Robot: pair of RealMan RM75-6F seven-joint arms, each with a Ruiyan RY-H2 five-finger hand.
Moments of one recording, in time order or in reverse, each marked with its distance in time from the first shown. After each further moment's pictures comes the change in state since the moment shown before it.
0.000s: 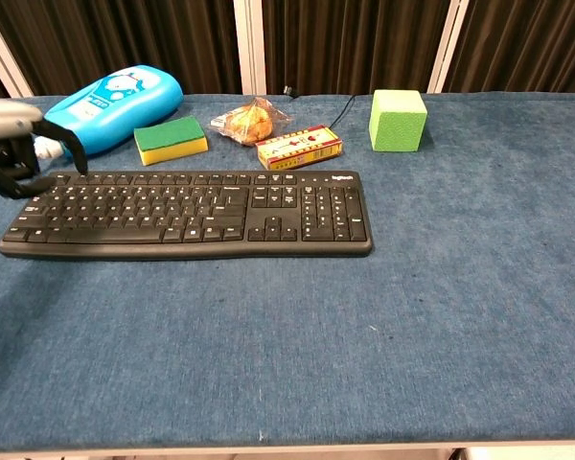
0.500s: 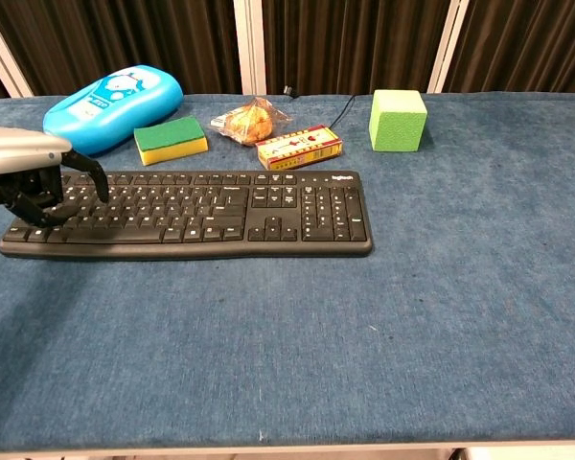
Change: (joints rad) left arm -0.054 -0.048 0.057 -0.011 -0.103 0.019 0.091; right arm -0.003 -0.007 -0.002 0.014 0.005 -0.006 0.015
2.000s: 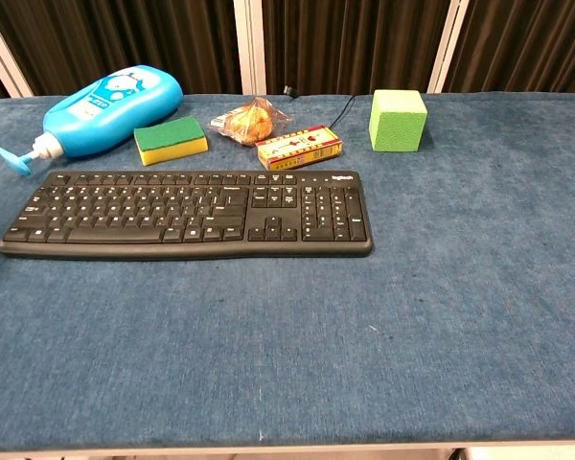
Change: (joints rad) left arm 0.366 0.197 0.059 -0.138 0.198 0.697 -0.172; right arm -0.015 0.000 0.010 0.024 0.022 0.003 0.040
